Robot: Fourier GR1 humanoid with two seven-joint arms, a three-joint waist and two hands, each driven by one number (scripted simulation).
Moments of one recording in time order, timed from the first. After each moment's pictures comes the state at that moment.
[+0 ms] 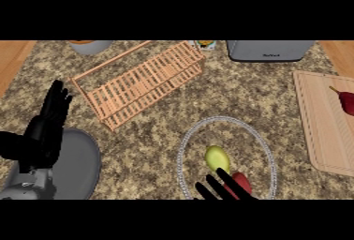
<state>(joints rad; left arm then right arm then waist) -0.07 0.29 -0.06 -1.68 0.11 0.28 0.15 -0.35 -0.72 1.02 -2.24 0.89 0.52 0.46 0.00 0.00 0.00</state>
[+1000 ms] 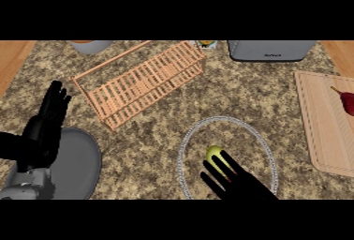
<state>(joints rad) -0.07 0.25 0.01 -1.67 0.09 0.21 0.14 -0.18 -0.62 0.92 -1.92 1.19 0.34 0.20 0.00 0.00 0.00</state>
